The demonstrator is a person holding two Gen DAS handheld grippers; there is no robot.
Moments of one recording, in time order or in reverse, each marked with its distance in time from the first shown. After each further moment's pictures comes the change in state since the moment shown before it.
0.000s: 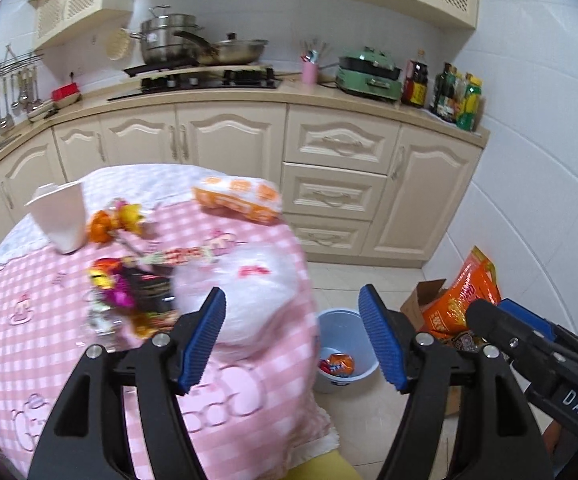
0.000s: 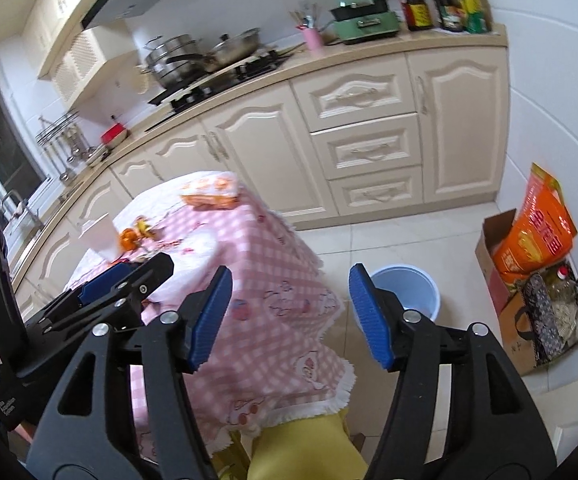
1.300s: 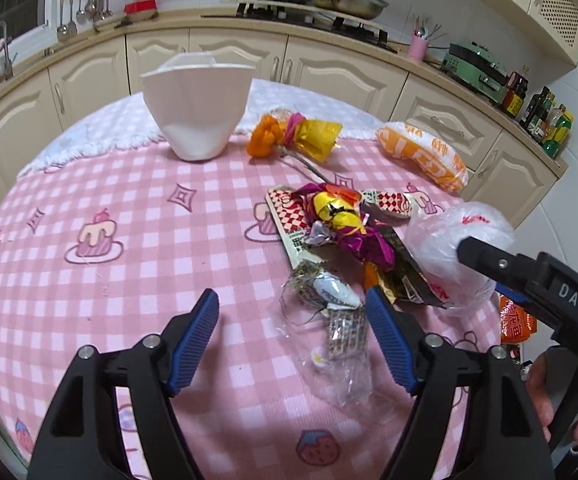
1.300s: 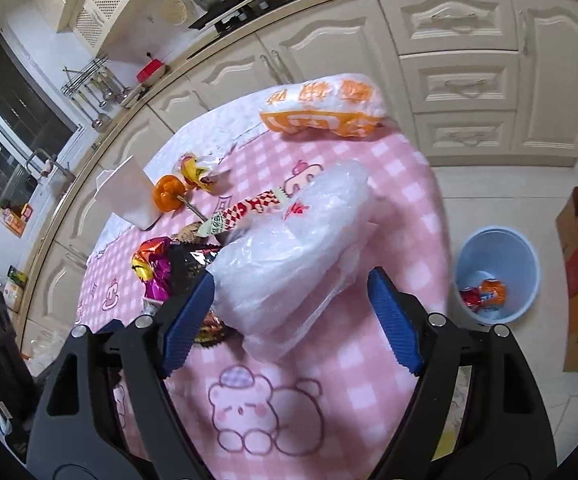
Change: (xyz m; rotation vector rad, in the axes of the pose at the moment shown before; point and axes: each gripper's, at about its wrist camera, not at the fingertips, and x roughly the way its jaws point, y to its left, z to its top) left arm 0.041 0.177 -0.029 -0.243 0.188 0.113; right arm 0.170 0.098 -0.001 -0.008 0.283 0.194
